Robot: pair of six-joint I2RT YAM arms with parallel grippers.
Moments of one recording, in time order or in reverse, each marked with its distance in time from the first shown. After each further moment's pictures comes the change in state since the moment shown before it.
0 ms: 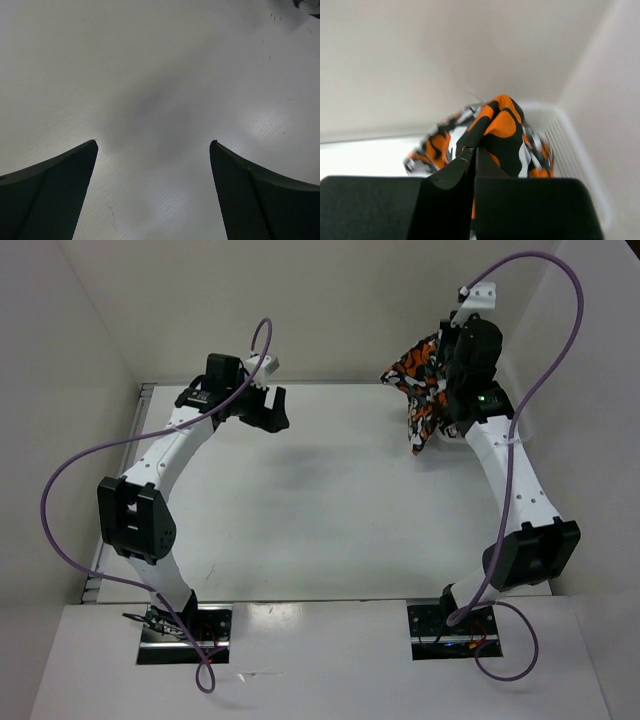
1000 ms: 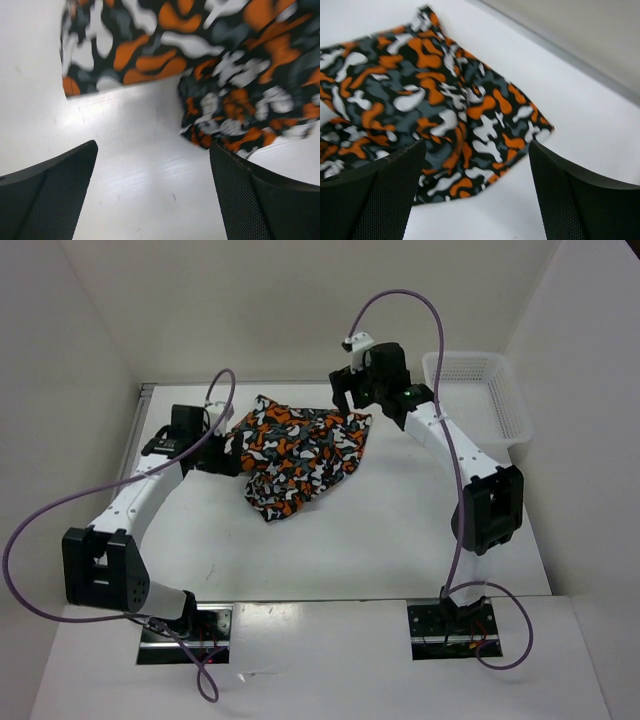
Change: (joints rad) left arm 0.148 -0.370 -0.468 0.005 -0.207 0.000; right arm 0.283 0.280 0.118 -0.231 -0.497 -0.057
